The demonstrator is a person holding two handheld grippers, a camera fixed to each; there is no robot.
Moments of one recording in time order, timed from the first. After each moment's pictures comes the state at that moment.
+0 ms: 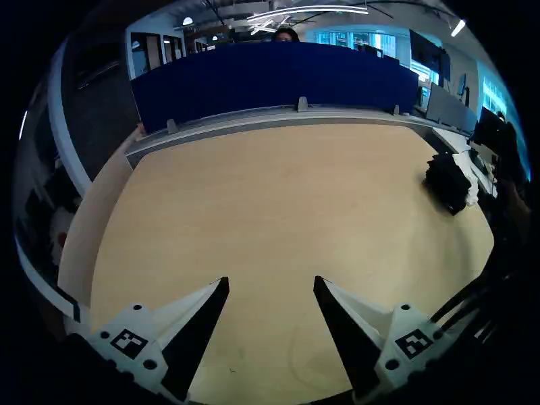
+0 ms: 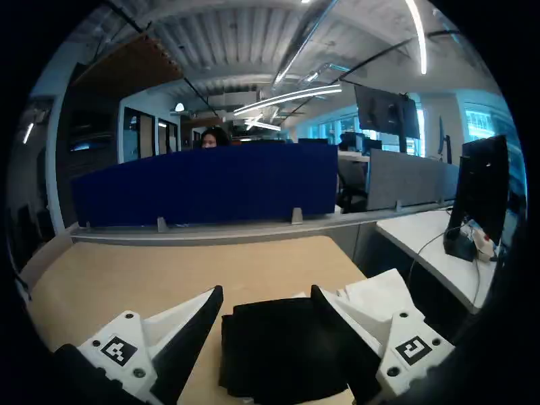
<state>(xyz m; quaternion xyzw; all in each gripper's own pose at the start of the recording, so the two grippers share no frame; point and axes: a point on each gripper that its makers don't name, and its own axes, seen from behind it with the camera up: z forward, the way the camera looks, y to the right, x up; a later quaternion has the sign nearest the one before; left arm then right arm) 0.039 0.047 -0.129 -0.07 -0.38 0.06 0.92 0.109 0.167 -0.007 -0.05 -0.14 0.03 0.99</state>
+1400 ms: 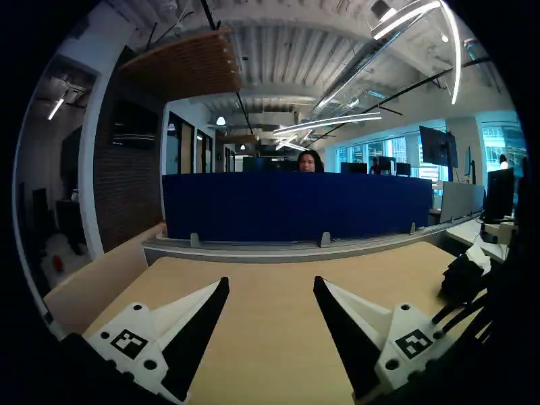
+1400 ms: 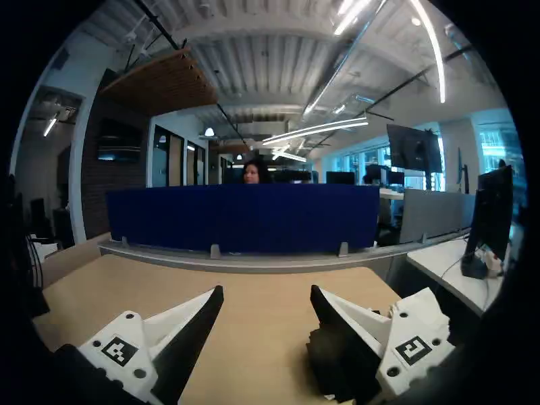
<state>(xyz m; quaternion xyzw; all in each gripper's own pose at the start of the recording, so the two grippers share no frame) 0.161 0.030 -0.021 -0.03 -0.06 0.00 1.00 0.168 0.001 -0.039 0.01 -0.06 0.00 1.00</state>
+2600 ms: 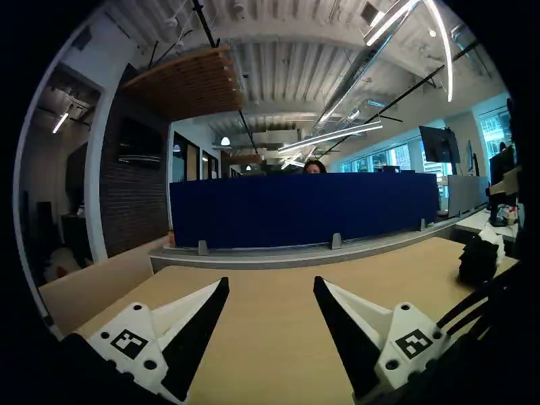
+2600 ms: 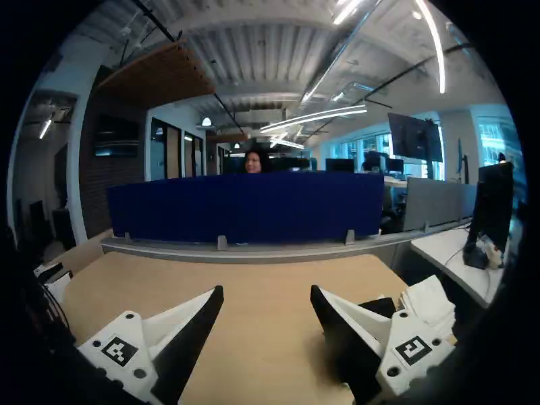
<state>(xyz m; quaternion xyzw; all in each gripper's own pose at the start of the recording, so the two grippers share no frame) 0.098 0.016 -0.016 -0.01 -0.01 0.02 1.00 0.162 -0.035 -0.042 0.00 -0.10 0.02 1.00</state>
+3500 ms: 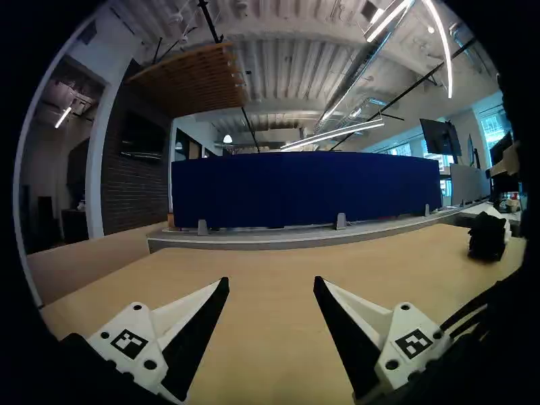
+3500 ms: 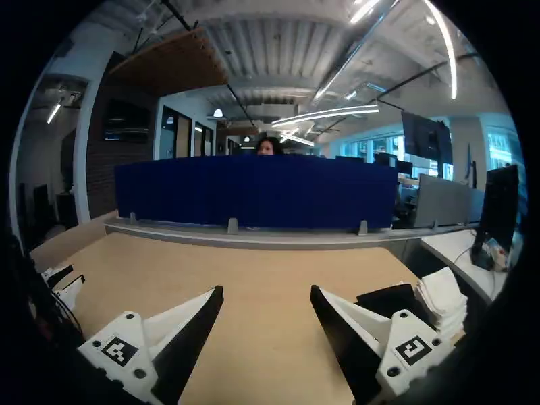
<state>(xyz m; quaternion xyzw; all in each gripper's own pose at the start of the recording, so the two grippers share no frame) 0.005 0.010 -0.004 -0.01 0.00 0.02 1.00 0.105 -0.069 -0.032 0.02 -0.11 -0.01 0.99</state>
